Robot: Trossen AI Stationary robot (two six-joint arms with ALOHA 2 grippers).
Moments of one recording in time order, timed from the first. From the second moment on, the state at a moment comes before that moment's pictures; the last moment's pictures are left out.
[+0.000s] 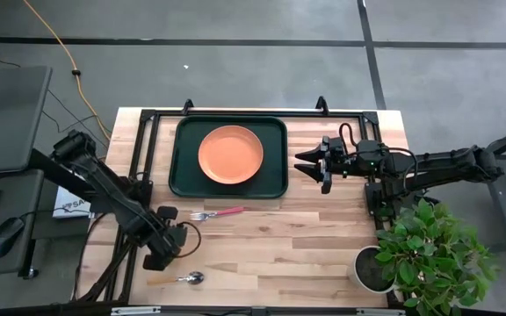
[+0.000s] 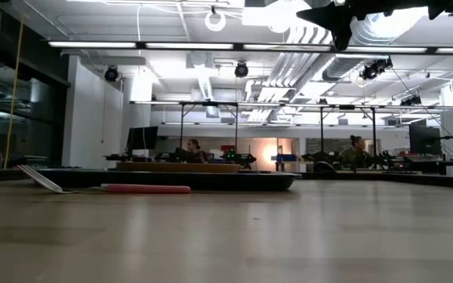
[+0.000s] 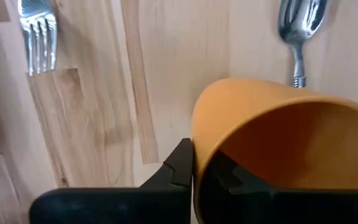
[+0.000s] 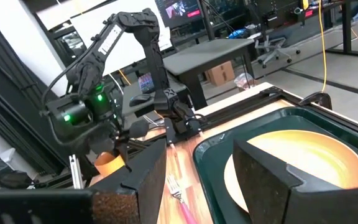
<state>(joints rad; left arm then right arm) -0.65 1.37 0.93 -1.01 0.00 -0.70 -0.02 0.89 0.60 0.26 0.08 0.36</state>
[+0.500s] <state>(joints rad) -0.42 1.23 1.17 -1.03 0.08 -0.65 -0.02 0.89 0.60 0.27 0.08 0.41</state>
